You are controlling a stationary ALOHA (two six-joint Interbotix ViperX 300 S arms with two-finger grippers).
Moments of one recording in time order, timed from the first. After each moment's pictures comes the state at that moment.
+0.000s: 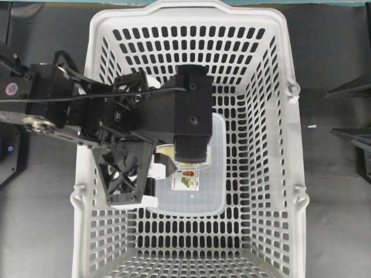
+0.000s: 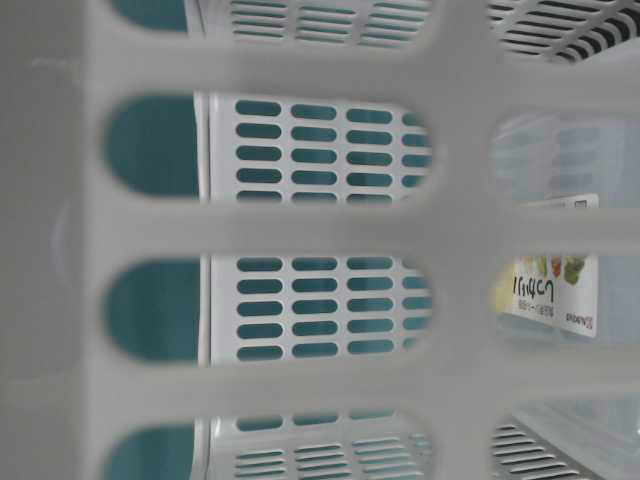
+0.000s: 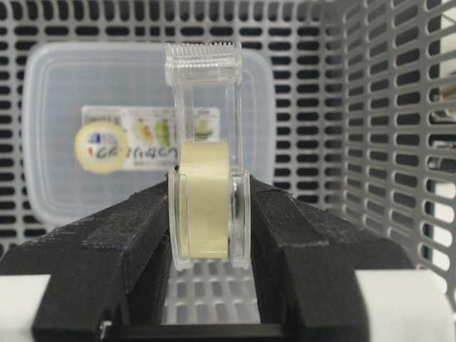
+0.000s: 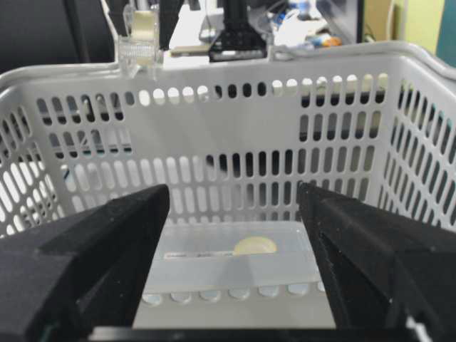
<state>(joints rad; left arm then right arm) -0.16 -0.04 -0.21 0.04 1.26 -0.19 0.00 -1.11 1.18 0.01 -0.04 0.04</state>
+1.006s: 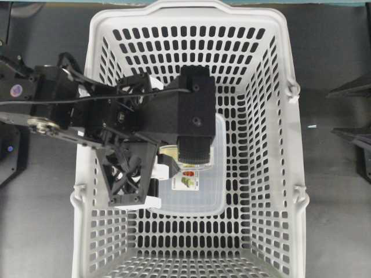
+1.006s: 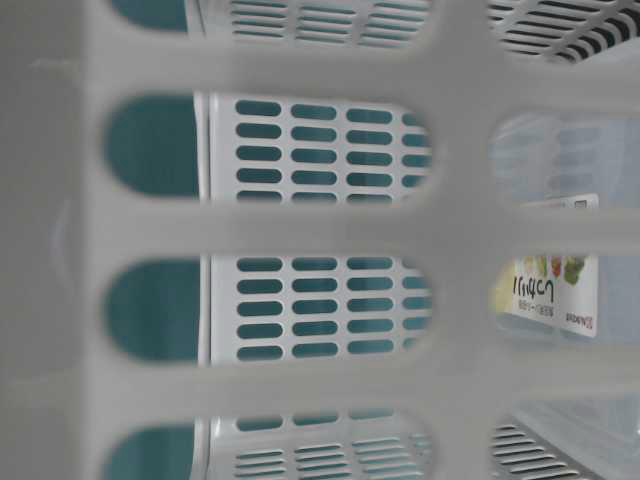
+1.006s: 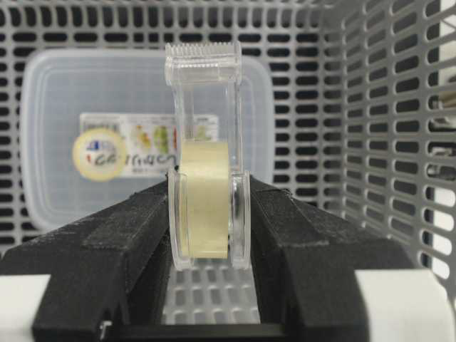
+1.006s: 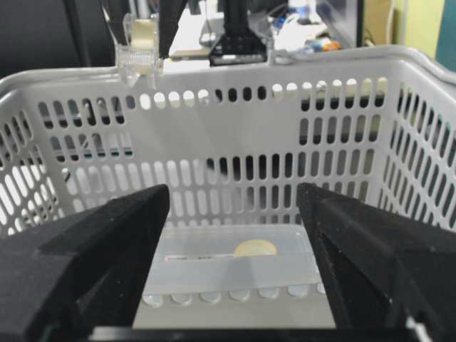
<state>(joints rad) -0.16 -0.03 -0.21 0.04 1.24 -0.19 0.00 -1.12 1.19 0.01 -0.04 0.04</state>
